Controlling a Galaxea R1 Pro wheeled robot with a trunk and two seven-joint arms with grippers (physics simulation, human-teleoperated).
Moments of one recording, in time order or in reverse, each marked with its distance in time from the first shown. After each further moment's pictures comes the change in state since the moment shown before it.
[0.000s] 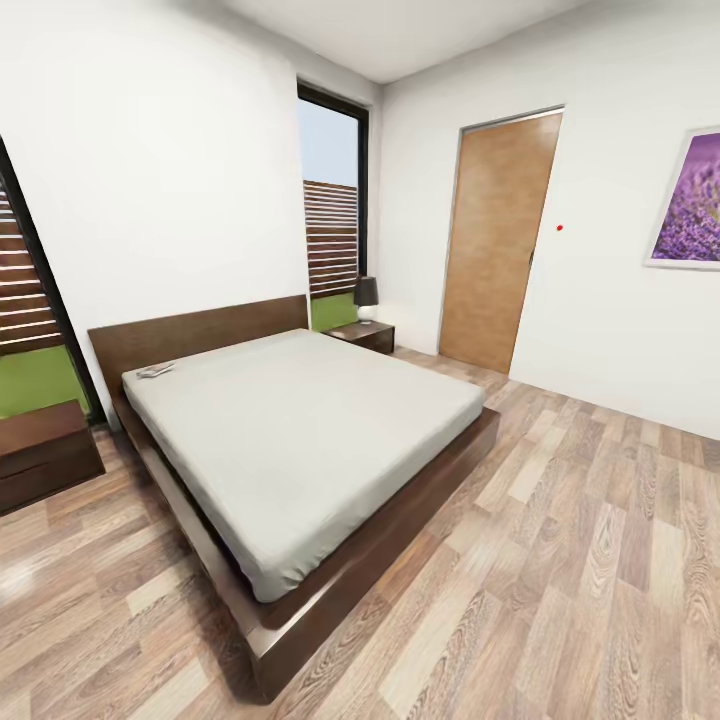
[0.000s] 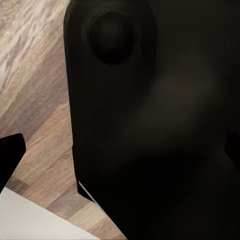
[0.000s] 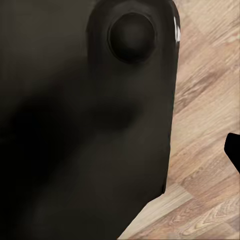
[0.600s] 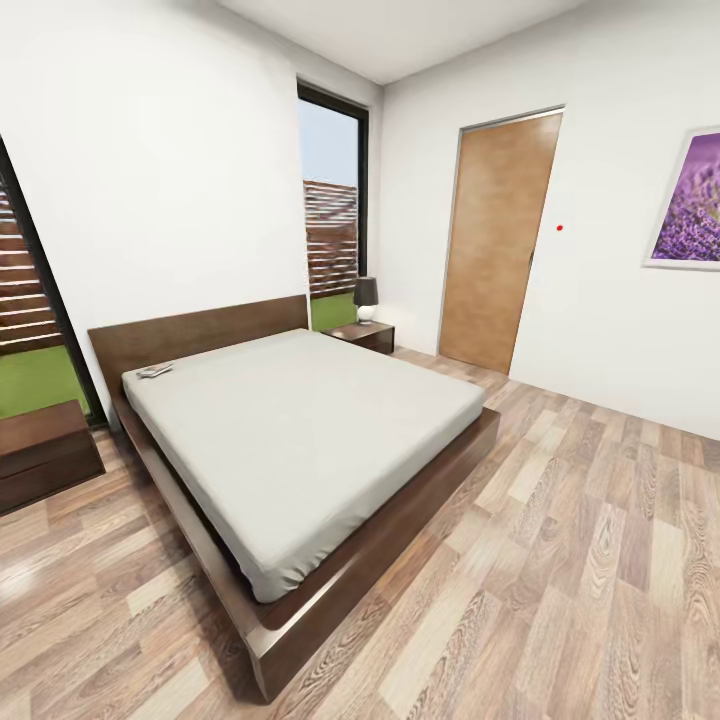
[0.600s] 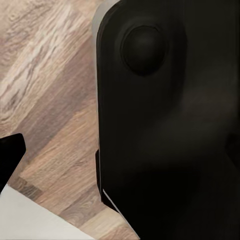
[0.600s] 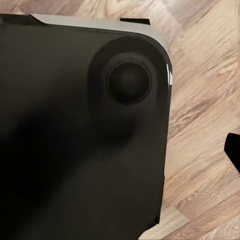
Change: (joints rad) left arm 0.036 0.033 0.001 -0.068 -0.002 -0.007 0.006; right arm -0.026 0.000 0.011 -0.010 0.012 -0.042 -0.007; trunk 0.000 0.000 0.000
